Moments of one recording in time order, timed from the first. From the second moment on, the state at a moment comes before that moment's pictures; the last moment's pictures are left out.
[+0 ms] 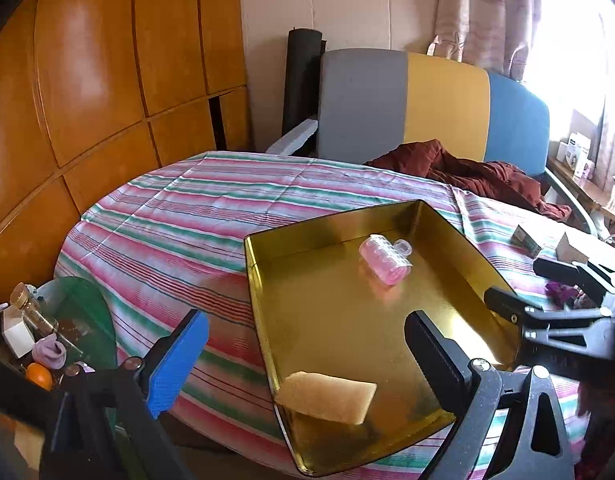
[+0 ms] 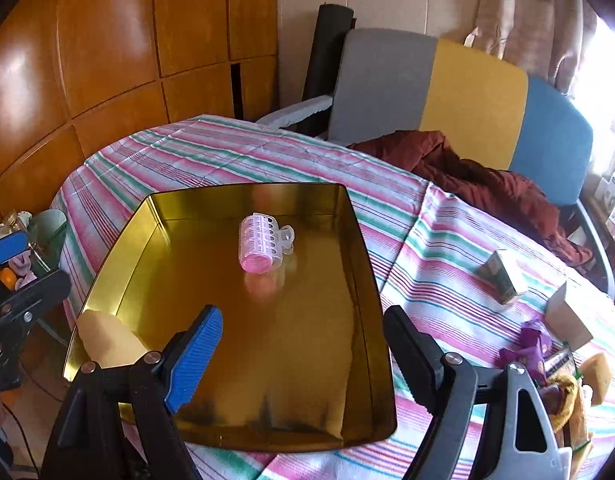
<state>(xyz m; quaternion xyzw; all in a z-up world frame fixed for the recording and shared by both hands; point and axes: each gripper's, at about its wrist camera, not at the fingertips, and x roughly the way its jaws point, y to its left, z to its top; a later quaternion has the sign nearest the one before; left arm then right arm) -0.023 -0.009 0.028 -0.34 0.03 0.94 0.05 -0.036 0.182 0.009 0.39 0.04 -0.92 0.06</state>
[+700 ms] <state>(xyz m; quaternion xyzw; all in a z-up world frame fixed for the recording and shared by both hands) -0.015 0.036 0.033 -0.34 0.04 0.93 0.12 0.001 0.241 0.000 0.39 -0.01 -0.92 -0.03</state>
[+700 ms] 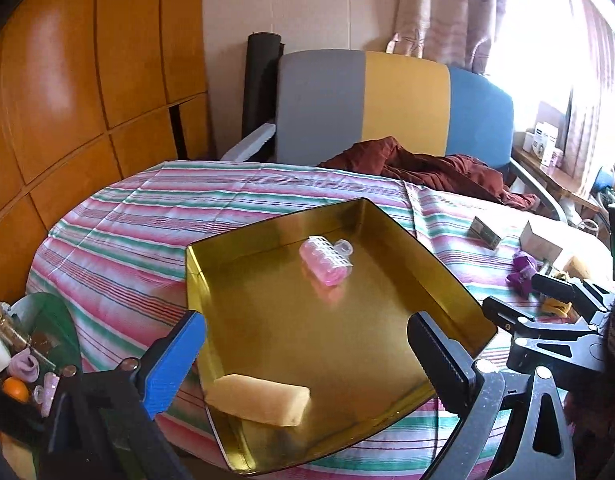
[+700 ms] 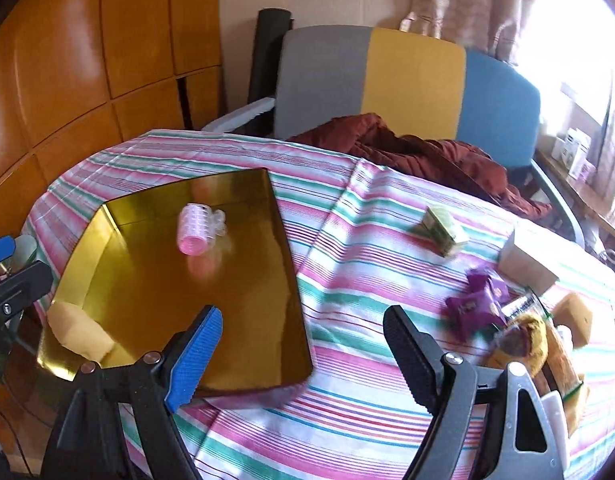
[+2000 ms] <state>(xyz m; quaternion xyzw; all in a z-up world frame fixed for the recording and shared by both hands) -0.001 0.197 0.021 -0.36 0.14 0.85 0.36 0.130 0.504 0.022 0.36 -0.21 -0.86 -0.30</state>
